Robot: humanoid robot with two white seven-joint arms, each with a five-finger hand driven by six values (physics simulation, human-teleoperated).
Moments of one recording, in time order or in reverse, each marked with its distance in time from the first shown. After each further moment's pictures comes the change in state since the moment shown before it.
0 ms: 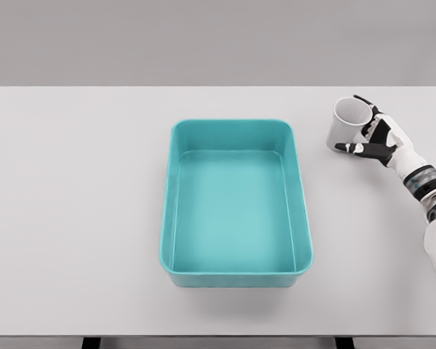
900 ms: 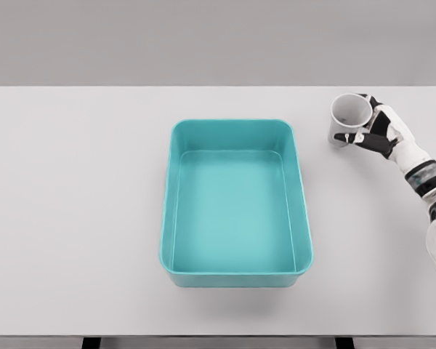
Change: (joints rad) left arm 0.000 0.000 0.000 0.000 0.000 0.000 0.000; right arm 0.029 -0.013 0.018 -0.097 0.037 -0.117 0.000
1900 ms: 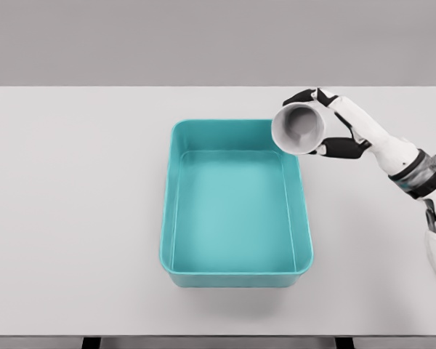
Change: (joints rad) left arm 0.000 0.000 0.000 0.000 0.000 0.000 0.000; right arm 0.173 -0.031 0.077 -0.651 0.274 -0.251 0.001
